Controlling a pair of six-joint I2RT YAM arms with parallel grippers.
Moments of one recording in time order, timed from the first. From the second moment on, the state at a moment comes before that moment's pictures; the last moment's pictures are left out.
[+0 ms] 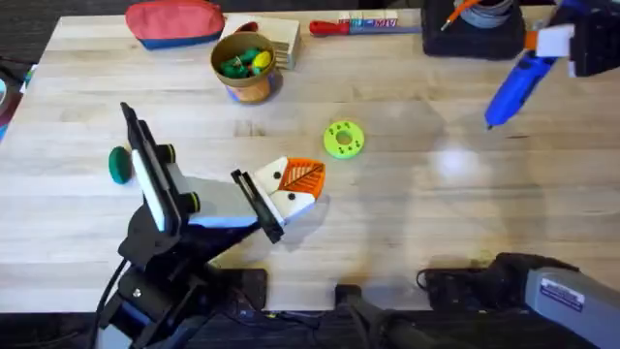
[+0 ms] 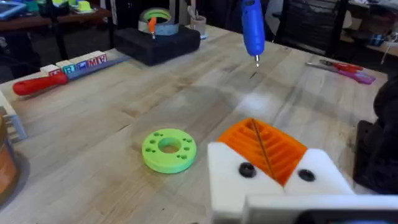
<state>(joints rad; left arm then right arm) -0.50 0.01 0.01 -0.05 0.49 -0.07 -0.16 1.18 1.23 -0.88 0.03 -0.43</state>
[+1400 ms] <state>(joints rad) -0.50 0.01 0.01 -0.05 0.49 -0.07 0.89 0.98 1.03 -0.23 -0.05 -0.25</state>
